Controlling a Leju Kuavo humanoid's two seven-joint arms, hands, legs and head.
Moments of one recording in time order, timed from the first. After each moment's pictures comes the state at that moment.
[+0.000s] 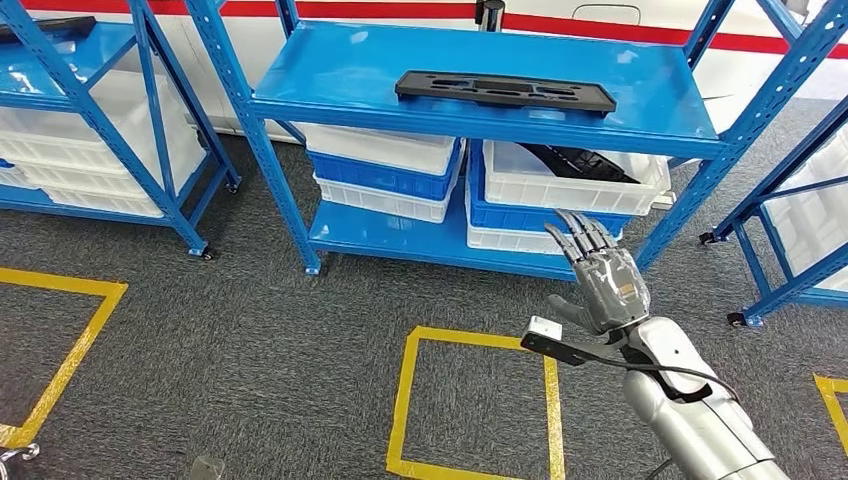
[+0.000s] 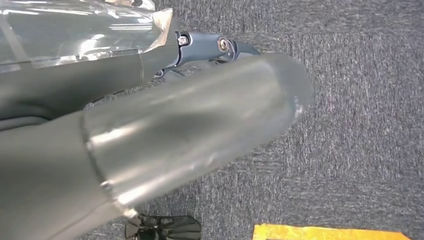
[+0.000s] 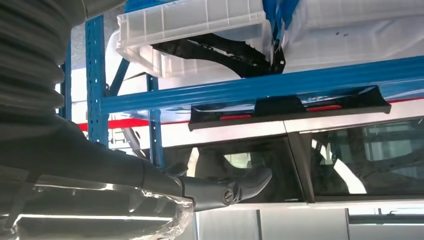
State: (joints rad) left arm -0.06 0.00 0.02 -0.30 0.00 0.21 -0.48; right arm -0.45 -0.43 0.62 -1.25 0.88 -0.38 -0.16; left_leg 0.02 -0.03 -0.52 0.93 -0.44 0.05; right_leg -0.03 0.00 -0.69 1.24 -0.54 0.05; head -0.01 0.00
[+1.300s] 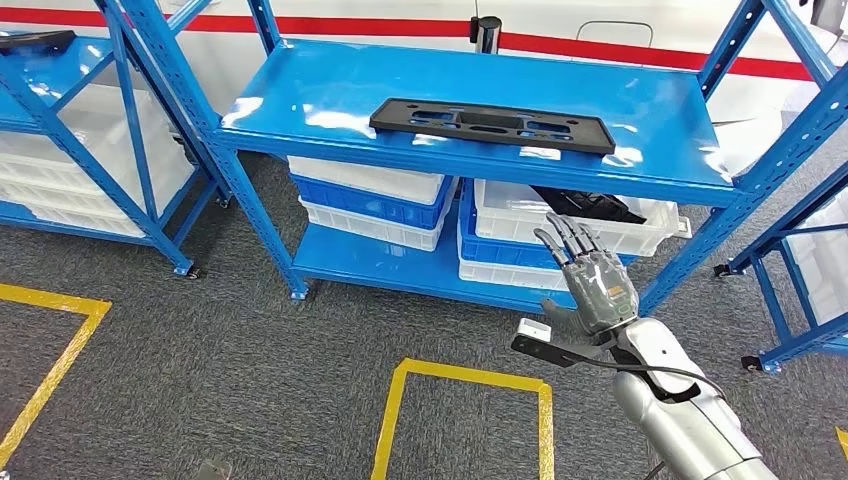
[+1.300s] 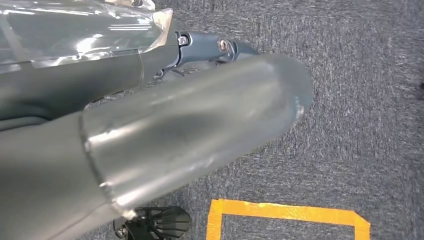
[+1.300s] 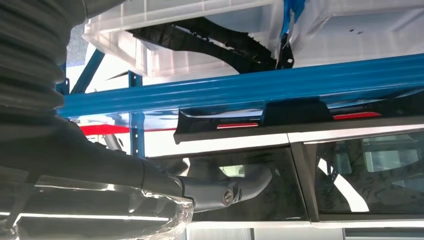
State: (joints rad) left arm -0.06 -0.01 0.03 -0.30 -0.01 0.21 -0.49; right arm -0.45 -0.39 0.62 -1.23 0.92 -0.36 -0.16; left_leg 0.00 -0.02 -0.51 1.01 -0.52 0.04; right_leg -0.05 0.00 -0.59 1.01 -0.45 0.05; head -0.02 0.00
